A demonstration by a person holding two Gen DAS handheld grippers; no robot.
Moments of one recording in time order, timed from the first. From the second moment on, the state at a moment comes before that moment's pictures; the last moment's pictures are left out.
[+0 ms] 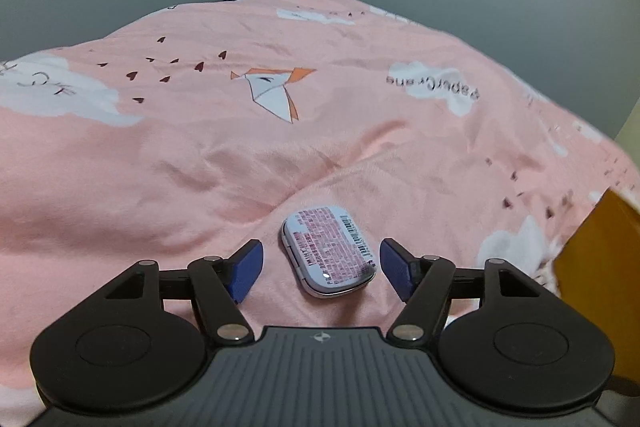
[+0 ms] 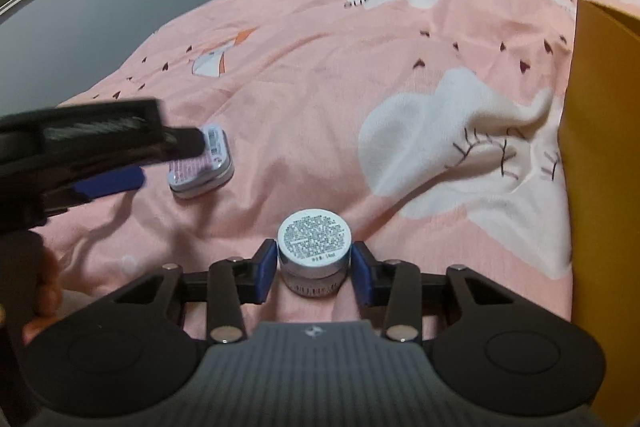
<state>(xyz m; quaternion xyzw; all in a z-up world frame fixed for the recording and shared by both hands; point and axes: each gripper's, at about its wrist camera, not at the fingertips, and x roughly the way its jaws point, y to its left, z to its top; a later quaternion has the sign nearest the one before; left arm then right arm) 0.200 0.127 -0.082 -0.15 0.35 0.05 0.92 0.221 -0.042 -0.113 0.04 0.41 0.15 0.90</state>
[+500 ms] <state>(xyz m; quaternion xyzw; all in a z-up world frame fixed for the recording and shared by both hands) 0.218 0.118 -0.103 -0.15 0.36 0.06 0.92 0.235 -0.047 -0.121 0.05 0.41 0.16 0.89</state>
